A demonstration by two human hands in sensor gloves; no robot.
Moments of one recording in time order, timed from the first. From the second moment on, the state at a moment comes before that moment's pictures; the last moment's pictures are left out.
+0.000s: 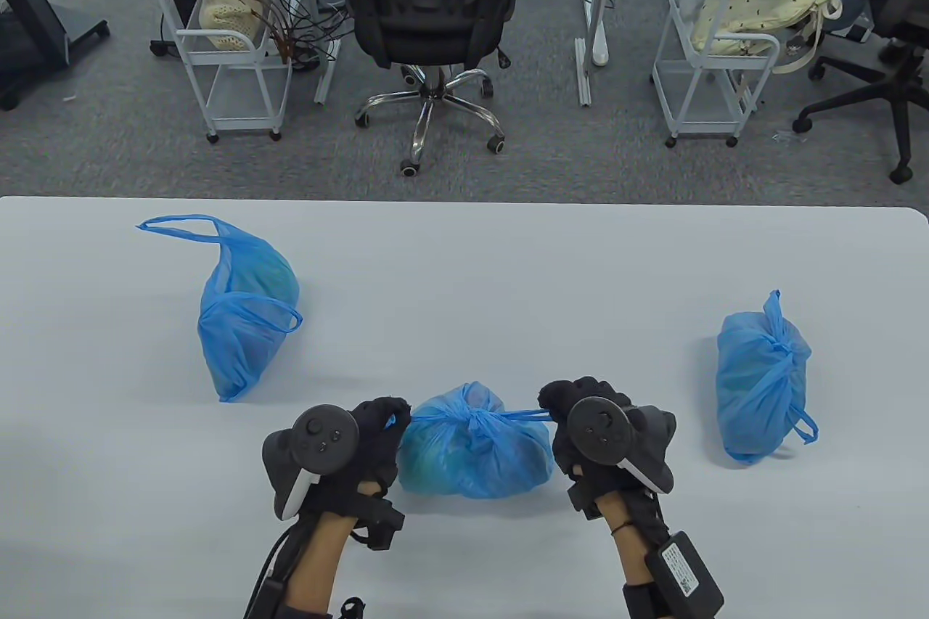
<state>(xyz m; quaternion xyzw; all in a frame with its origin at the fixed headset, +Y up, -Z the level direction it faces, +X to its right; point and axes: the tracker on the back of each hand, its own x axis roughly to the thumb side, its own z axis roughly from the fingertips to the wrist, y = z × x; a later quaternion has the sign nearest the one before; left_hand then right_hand) -0.185 -0.723 -0.286 0.00 -0.03 0.31 0.95 0.141 -0.700 -0.302 0.09 -0.12 0.98 0.13</state>
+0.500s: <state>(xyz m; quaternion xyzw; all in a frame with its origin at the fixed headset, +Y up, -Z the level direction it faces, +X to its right) -0.172 -0.734 -0.288 -0.06 -0.09 0.30 0.95 0.152 -0.707 -0.306 0.04 -0.11 0.99 0.06</state>
